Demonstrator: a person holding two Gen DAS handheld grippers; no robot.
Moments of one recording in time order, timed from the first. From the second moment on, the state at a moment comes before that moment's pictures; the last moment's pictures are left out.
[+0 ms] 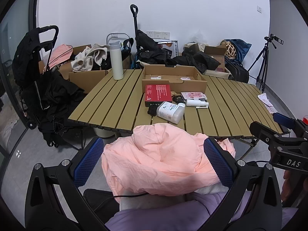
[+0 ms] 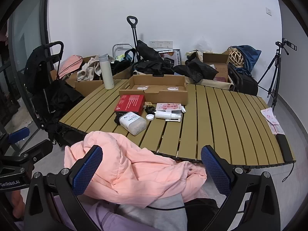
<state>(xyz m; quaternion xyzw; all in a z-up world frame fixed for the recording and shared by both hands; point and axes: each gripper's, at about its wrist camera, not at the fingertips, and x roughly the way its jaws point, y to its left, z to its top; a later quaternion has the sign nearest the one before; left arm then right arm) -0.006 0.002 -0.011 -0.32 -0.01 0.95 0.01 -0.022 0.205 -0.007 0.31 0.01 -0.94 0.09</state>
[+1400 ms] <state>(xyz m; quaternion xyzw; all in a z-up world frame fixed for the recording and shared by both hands) -0.340 -0.045 -0.132 -0.47 -0.05 0.87 0.10 -0.334 0.156 -0.108 0.44 -0.06 -0.87 0.21</state>
